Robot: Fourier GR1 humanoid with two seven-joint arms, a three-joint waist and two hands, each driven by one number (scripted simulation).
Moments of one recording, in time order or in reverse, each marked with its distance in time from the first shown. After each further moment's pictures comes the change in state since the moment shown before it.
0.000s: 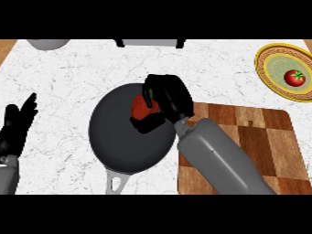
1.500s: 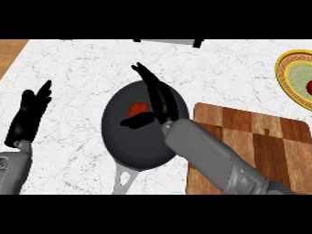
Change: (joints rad) left arm -0.102 -0.026 -0.040 0.009 -0.027 -0.028 0.042; right arm -0.186 0.009 0.293 0.441 -0.861 -0.458 -0.408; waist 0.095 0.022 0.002
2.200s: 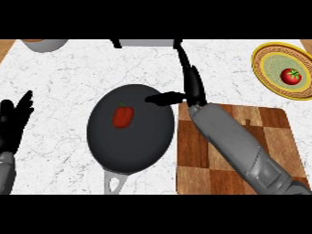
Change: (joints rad) left arm 0.080 0.032 0.075 -0.002 0.019 0.006 -0.019; right arm 0.025 -0.106 -0.192 0.037 -0.174 0.050 -0.169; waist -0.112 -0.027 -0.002
